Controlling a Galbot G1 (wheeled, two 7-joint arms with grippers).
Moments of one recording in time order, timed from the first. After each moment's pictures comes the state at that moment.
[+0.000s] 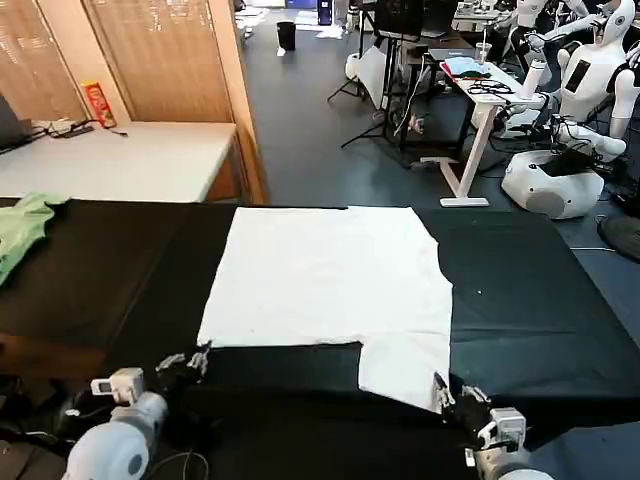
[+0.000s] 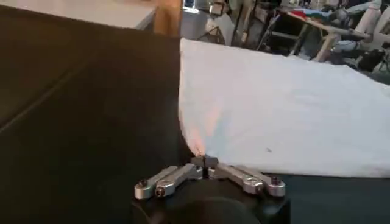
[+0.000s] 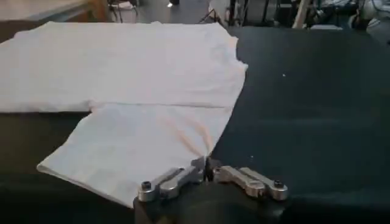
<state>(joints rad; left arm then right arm) 1.56 -1.10 -0.59 -2.09 -0.66 0.48 -0.17 -1.77 1.30 0.62 2.29 0.28 -0.58 0.08</state>
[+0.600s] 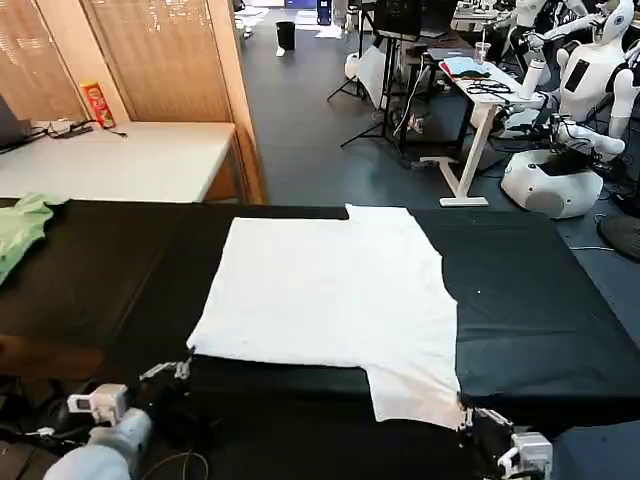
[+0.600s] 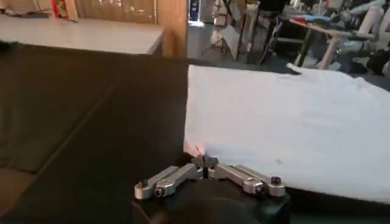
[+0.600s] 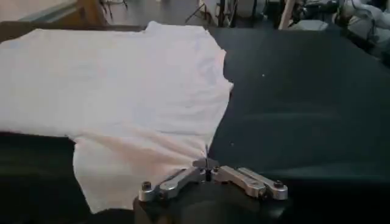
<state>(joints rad) 1.65 -1.08 -0.66 -2.19 -0.63 0.39 -0.18 -1.74 1.27 0.67 2.32 0.40 -0.51 0.09</state>
